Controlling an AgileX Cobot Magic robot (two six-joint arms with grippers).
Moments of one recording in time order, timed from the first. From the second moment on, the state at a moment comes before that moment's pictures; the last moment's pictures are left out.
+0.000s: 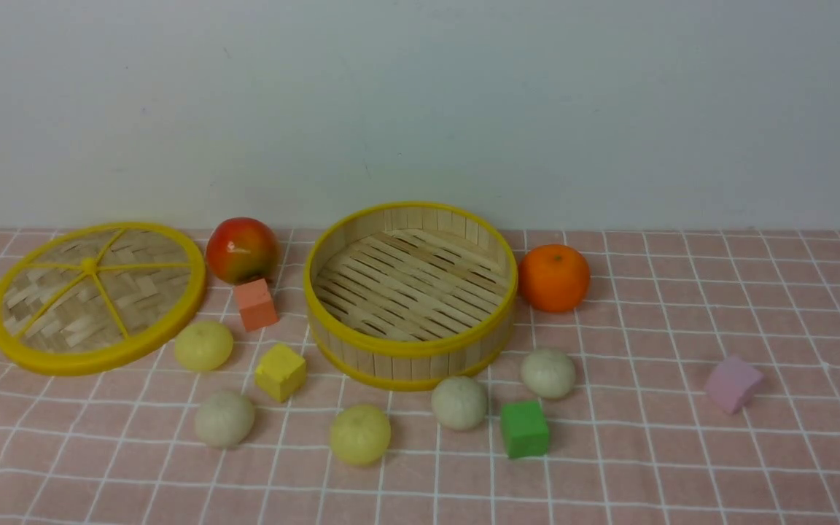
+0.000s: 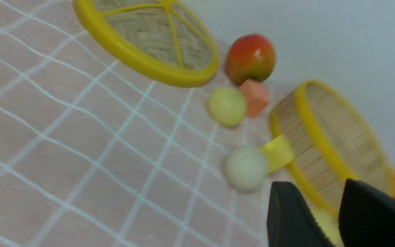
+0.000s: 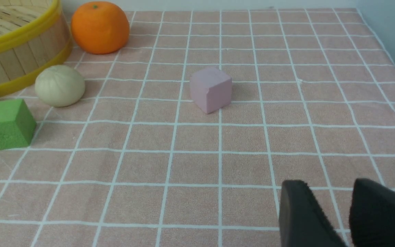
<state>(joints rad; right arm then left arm) -0.08 -0.01 0.01 0.15 0.39 -0.09 0.01 -0.01 0.03 -0.30 0.23 -0.54</state>
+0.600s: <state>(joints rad) -0.08 -0.01 0.01 0.15 0.39 -0.09 0.01 0.48 -0.55 -0.47 0.77 -0.12</state>
